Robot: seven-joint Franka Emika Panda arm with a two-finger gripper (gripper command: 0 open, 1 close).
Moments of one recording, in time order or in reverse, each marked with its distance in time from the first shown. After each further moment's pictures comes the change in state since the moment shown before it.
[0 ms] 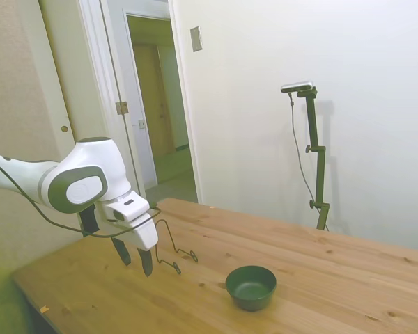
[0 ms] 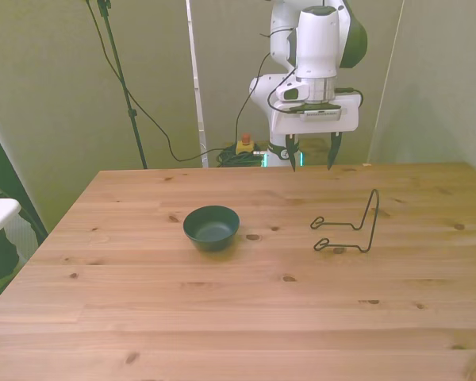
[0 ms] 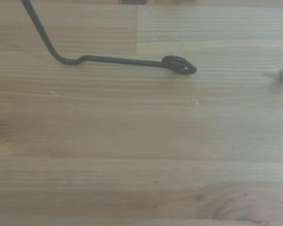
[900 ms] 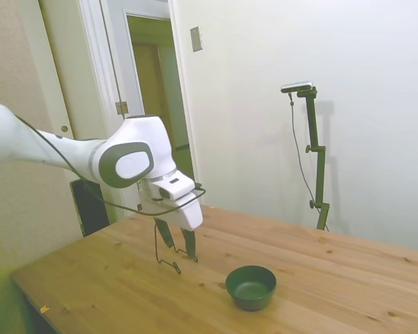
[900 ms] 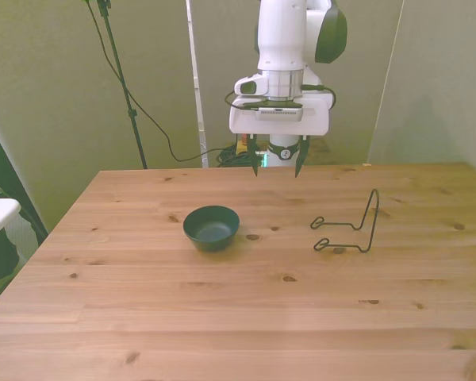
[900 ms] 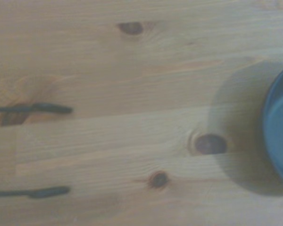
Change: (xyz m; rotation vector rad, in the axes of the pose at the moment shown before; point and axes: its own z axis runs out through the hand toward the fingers) arm 0.143 0.001 -0.032 -0.038 0.038 0.131
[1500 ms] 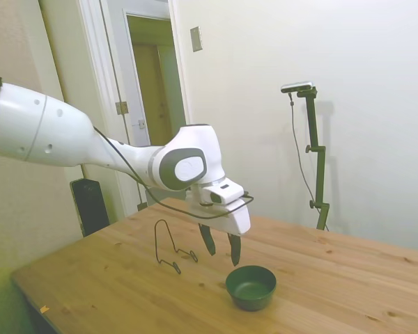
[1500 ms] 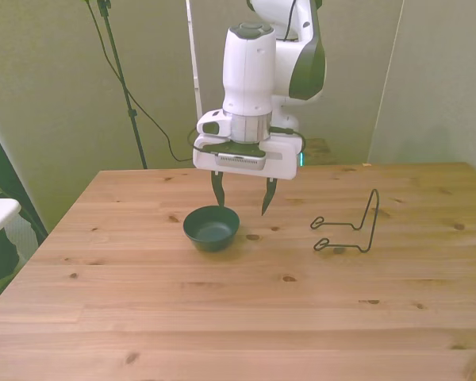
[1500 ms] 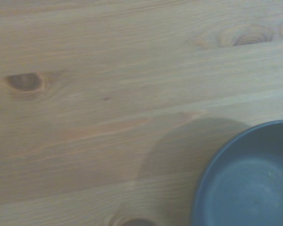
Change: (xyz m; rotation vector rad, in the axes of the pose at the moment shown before) arm 0.089 -0.017 0.067 -0.108 -0.008 0.048
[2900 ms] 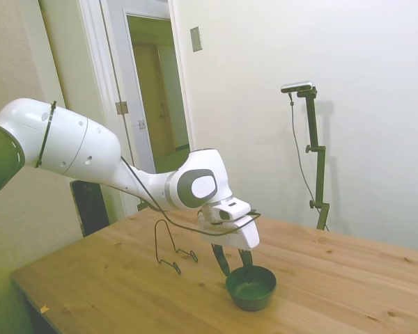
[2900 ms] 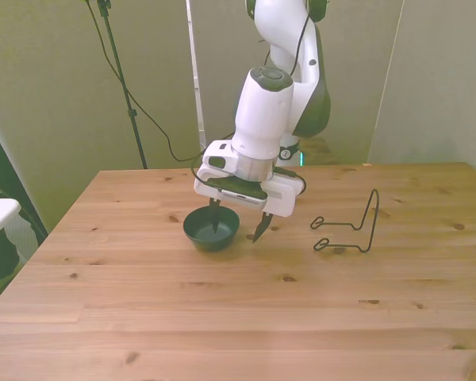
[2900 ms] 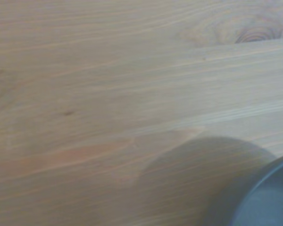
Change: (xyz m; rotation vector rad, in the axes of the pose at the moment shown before) arm -0.006 -0.028 0.051 -0.118 0.090 0.004
